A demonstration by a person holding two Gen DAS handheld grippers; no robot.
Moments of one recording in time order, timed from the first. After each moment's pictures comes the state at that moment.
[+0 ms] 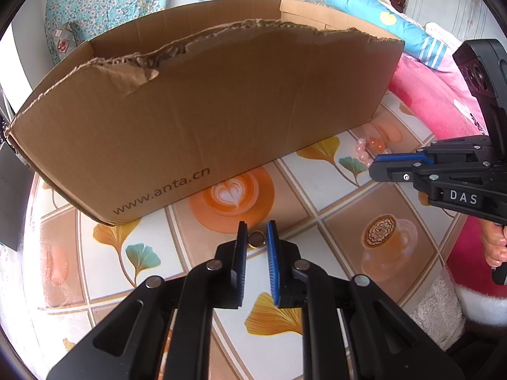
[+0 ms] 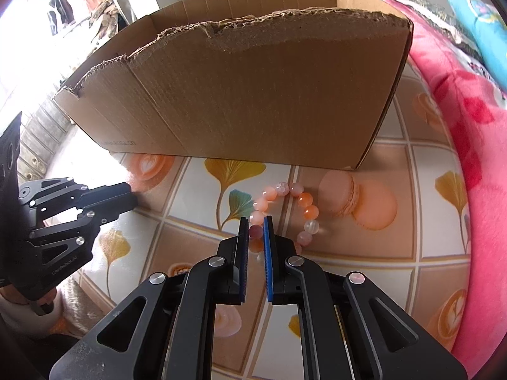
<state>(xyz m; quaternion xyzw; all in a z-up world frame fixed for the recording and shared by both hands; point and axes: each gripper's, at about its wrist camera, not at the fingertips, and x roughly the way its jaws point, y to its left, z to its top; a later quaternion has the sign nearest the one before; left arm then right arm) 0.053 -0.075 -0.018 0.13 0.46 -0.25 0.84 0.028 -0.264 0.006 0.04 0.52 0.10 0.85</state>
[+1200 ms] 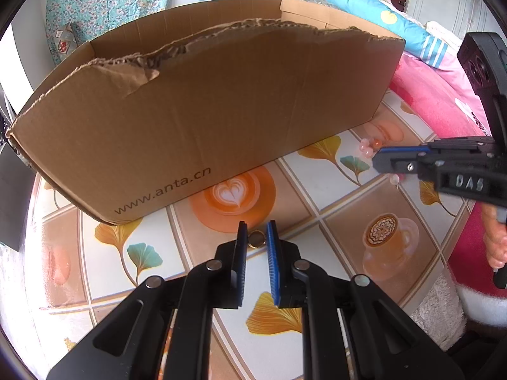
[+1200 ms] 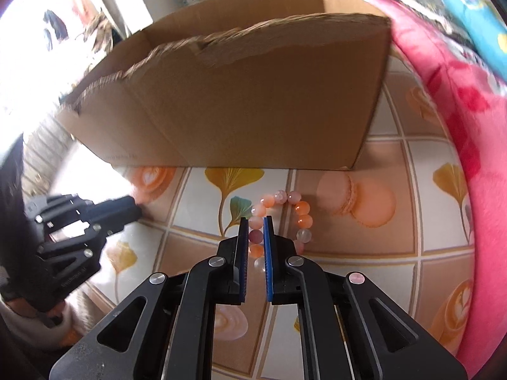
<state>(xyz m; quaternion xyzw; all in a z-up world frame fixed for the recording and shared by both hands) 0.053 -0.076 -0.017 0.13 0.46 -0.25 0.84 0.026 -0.250 0.005 0.10 0.50 0.10 0.85</state>
